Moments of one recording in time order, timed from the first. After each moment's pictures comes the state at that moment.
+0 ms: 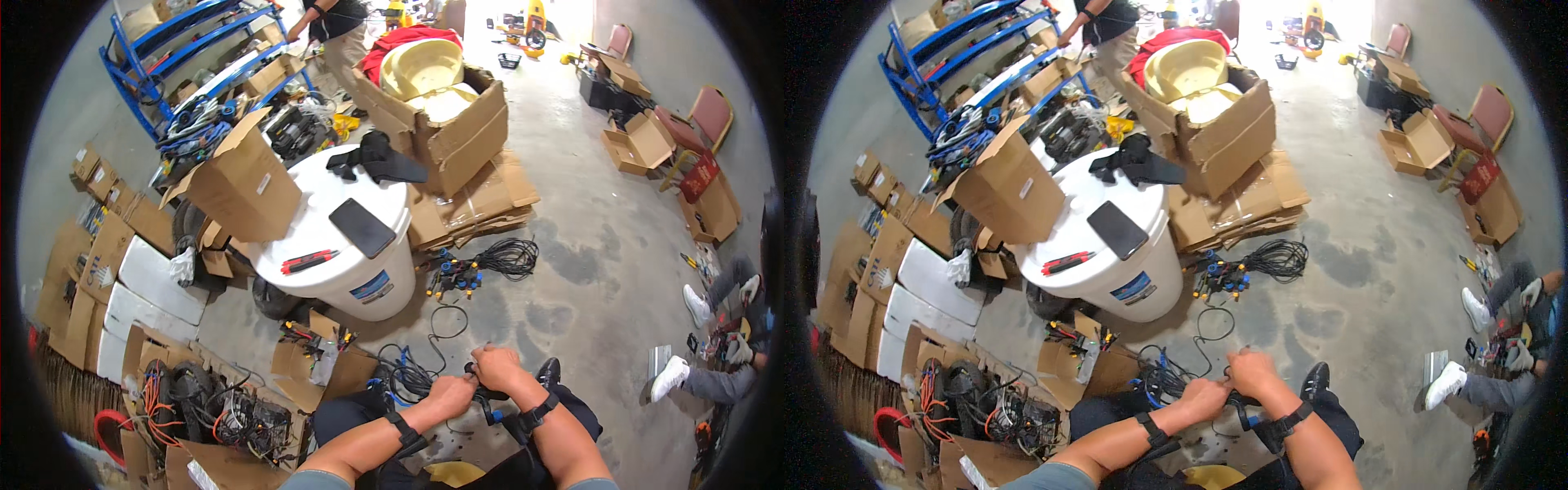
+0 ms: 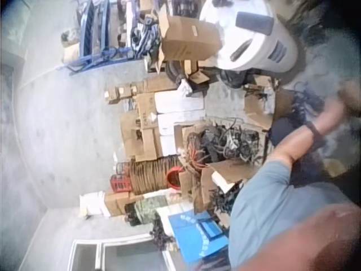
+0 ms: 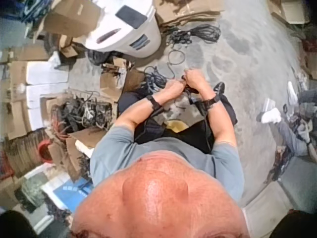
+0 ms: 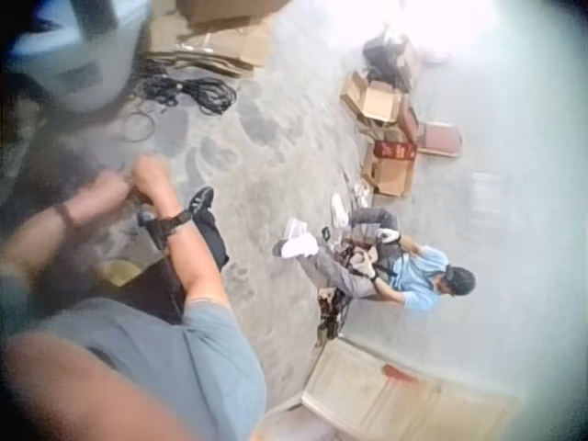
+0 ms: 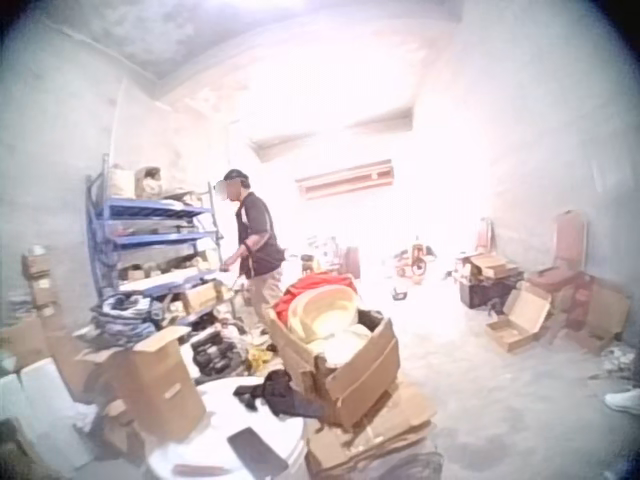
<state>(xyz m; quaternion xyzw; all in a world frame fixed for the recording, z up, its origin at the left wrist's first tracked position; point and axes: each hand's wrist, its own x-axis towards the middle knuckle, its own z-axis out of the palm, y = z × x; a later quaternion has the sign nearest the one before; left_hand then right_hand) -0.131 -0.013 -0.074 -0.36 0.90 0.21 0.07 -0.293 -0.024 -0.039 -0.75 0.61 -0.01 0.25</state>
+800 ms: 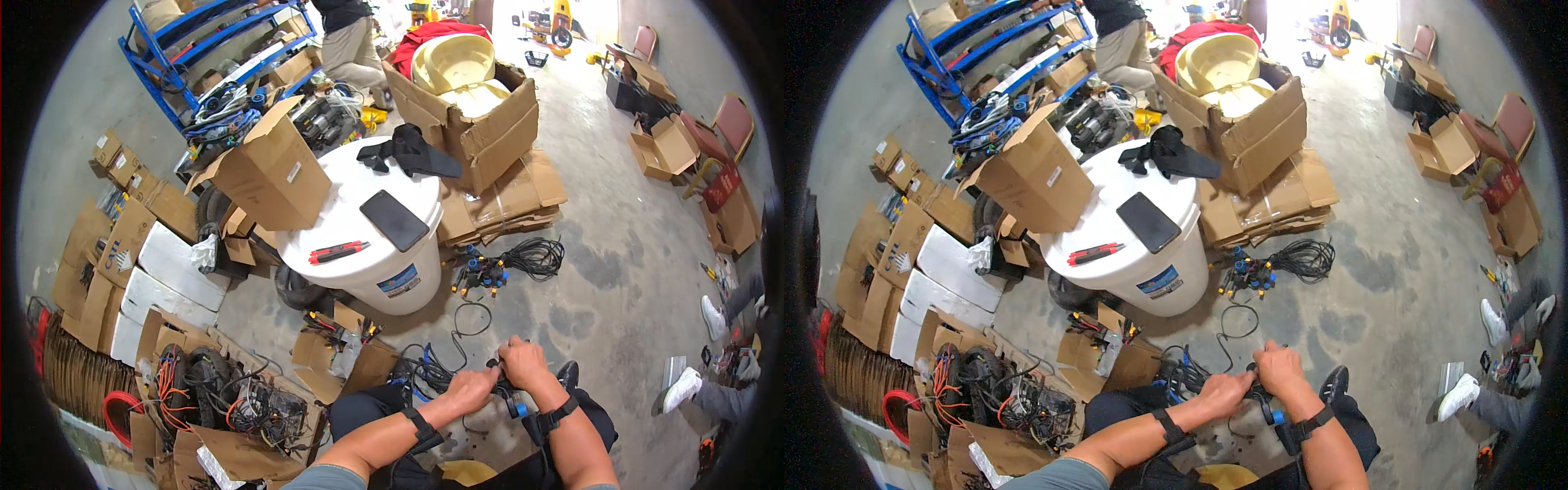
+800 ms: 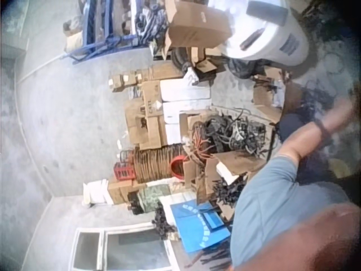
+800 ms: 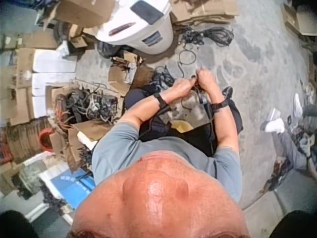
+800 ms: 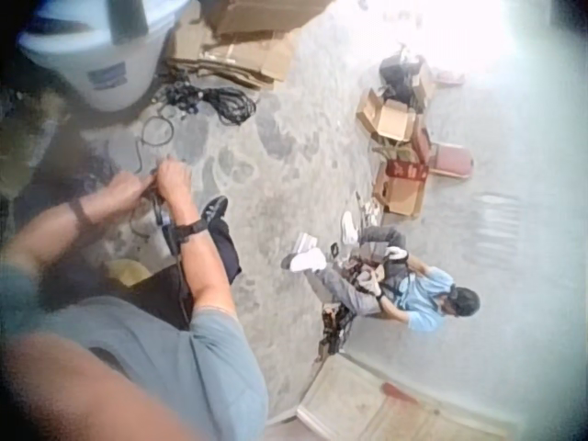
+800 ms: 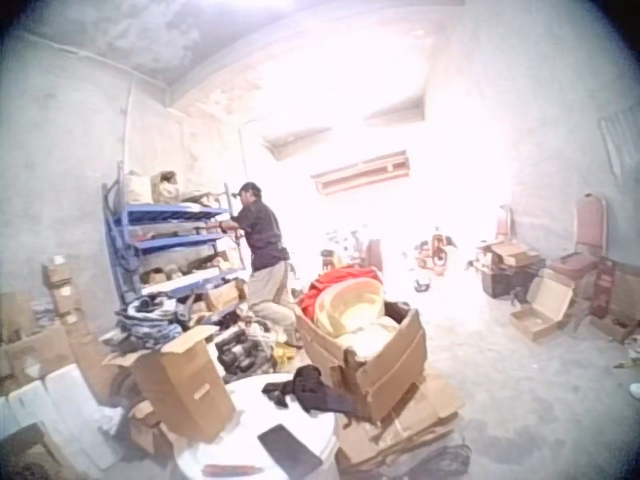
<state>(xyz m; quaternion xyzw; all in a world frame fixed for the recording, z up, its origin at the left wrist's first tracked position) -0.123 -0.019 -0.060 -0.35 0.91 0.23 -0.02 -0.297 -0.025 -0.049 -0.78 0.60 -0.11 0.14</state>
